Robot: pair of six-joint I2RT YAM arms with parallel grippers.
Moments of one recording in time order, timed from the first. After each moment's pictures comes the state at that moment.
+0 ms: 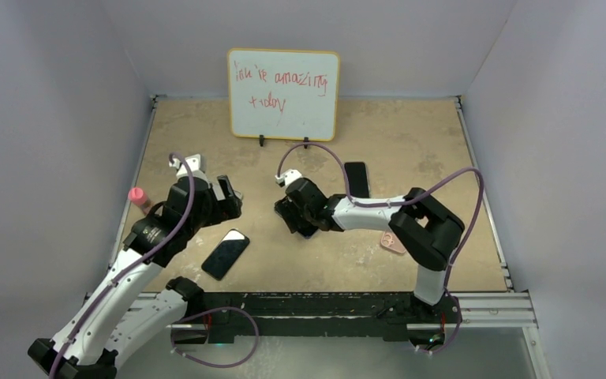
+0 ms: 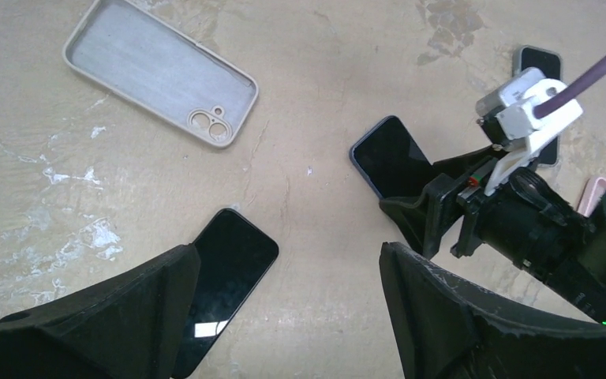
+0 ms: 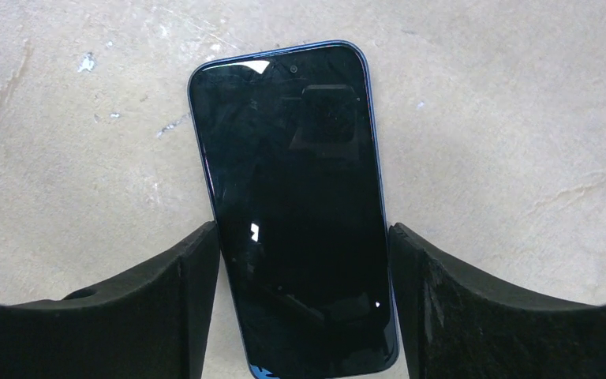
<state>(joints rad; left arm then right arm) -0.50 0.74 0.84 -0.78 -0.27 -0.62 0.93 1.84 1.05 -0.09 0.18 0.21</state>
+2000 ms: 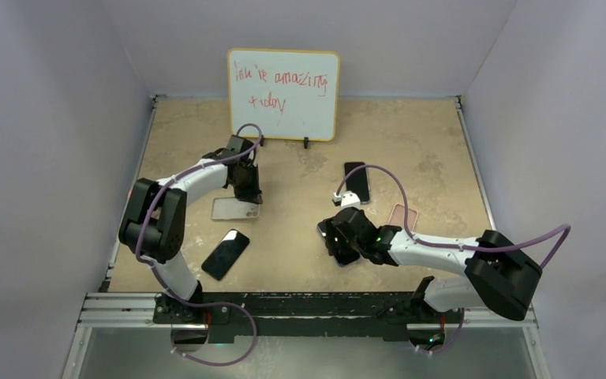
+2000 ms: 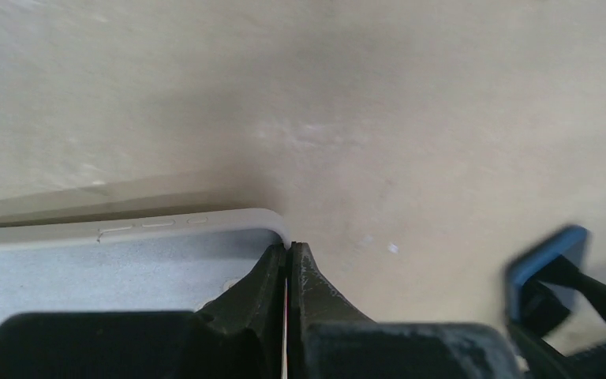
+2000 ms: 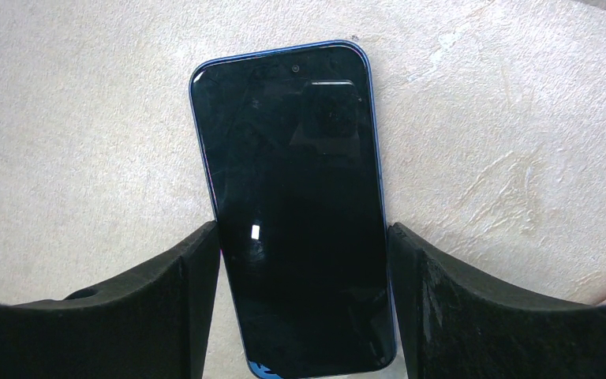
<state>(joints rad) -0.33 1.76 1.11 -0.55 0.11 -0.42 0.93 1.30 0.52 -0.14 0.28 0.55</state>
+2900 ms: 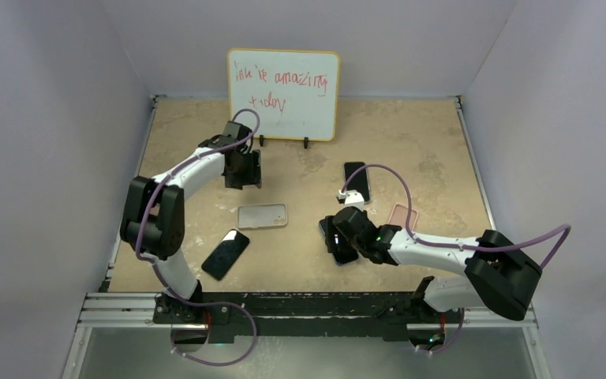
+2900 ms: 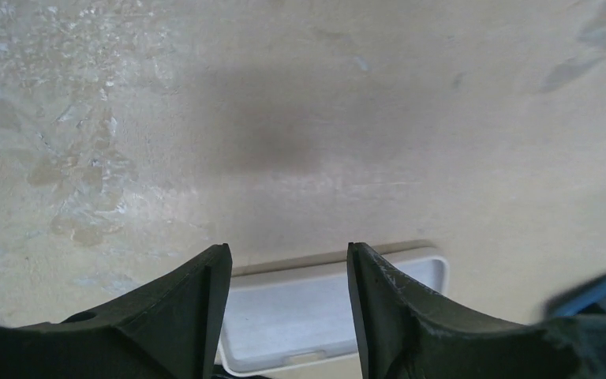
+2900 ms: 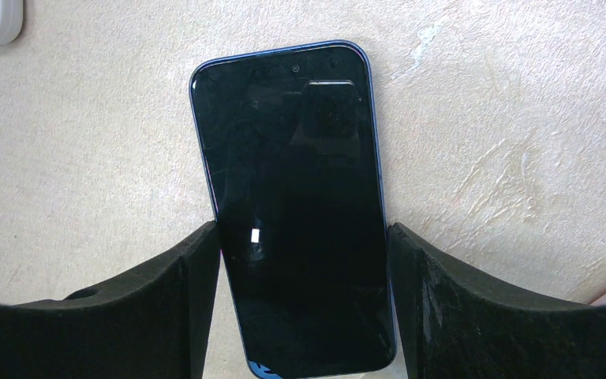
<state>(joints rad) -0.31 1.72 1.21 -0.58 0.03 -0.40 0.92 1.31 0.53 -0.15 0.30 0.65</state>
